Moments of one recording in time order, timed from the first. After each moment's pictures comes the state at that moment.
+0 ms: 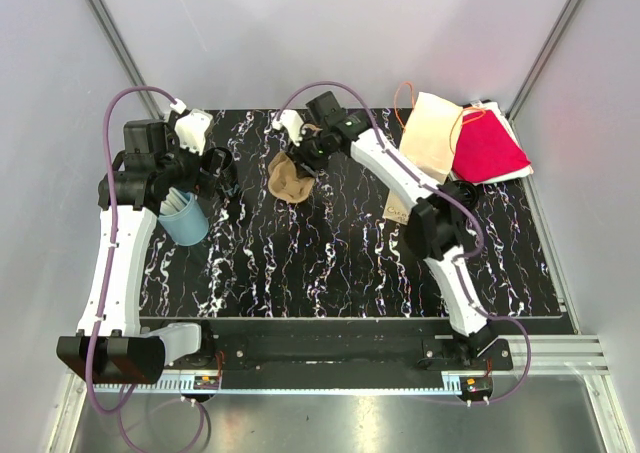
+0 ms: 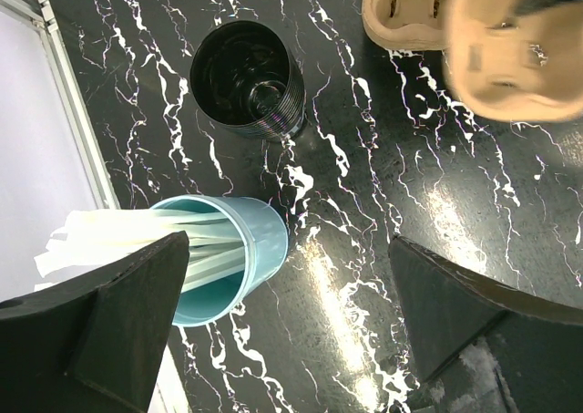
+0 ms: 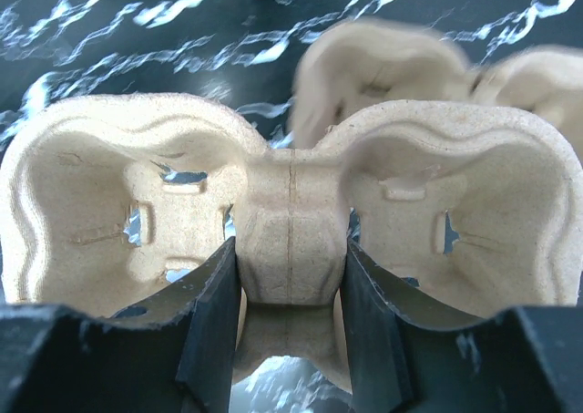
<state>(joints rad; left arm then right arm) 0.00 1.18 1.40 -0.88 0.19 0.37 0.65 2.39 2.41 -0.87 -0.39 -0.47</state>
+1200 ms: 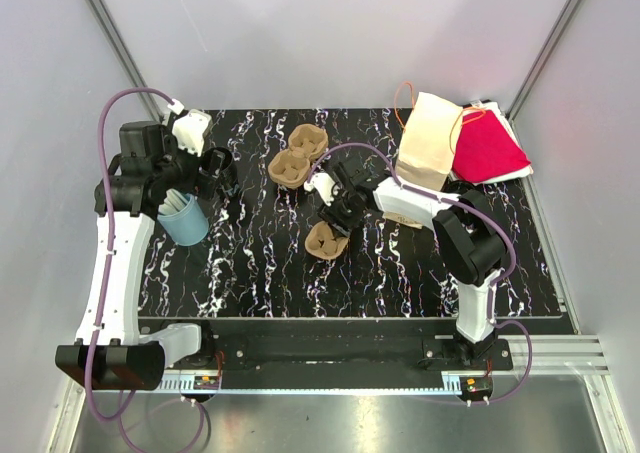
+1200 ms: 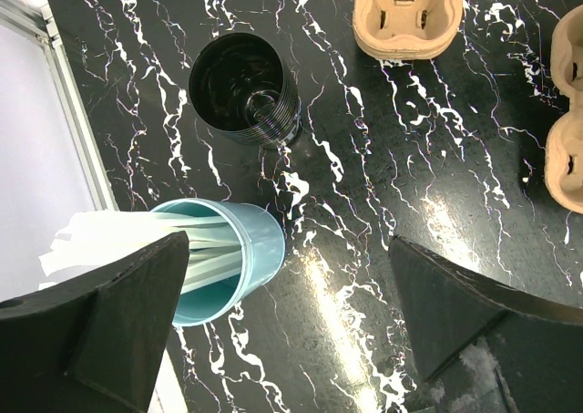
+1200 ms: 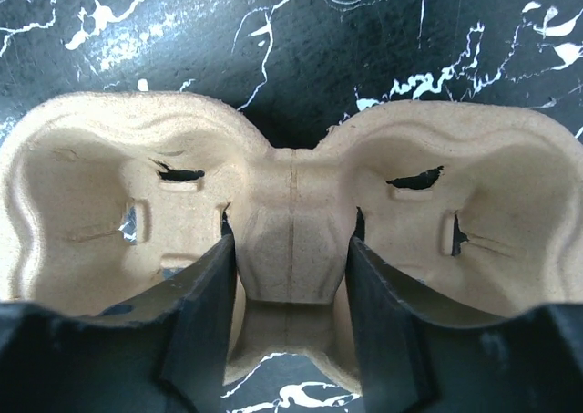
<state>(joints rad) 0.00 1.15 1.40 -0.88 0.22 0.37 0.66 1.95 1.38 -0.51 -0.28 -0.39</state>
